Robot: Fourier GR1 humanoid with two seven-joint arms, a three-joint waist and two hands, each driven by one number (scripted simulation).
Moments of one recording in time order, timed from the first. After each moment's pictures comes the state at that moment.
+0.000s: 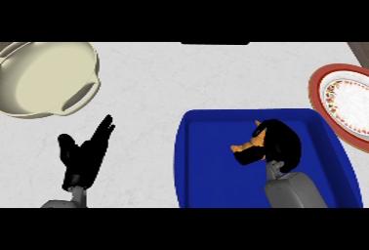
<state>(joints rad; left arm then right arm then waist) -0.01 0.16 -0.12 -1.46 0.16 0.09 0.21 -0.22 -0.09 0.24 -1.49 0.99 0.01 0.97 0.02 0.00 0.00</state>
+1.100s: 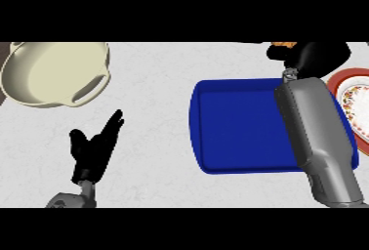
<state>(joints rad) -0.05 0.14 -0.15 -1.45 0.13 0.08 0.21 -0.87 -0.13 -0.16 -1.01 1.60 -0.40 1.14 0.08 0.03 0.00</state>
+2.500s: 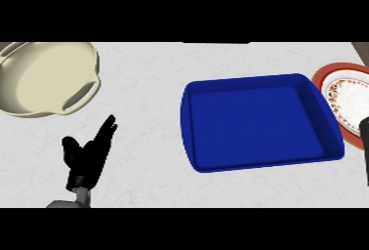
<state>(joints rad) 0.00 0.13 -0.11 -1.45 0.12 0.08 0.18 -0.70 -0.41 -0.67 -0.68 1.58 -1.09 0.92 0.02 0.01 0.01</state>
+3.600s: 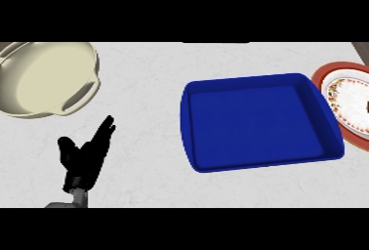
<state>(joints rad) 0.01 0.13 -0.10 -1.48 0.13 0.07 0.21 -0.67 -0.47 -0.89 -0.59 0.74 -1.02 0.14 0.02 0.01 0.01</state>
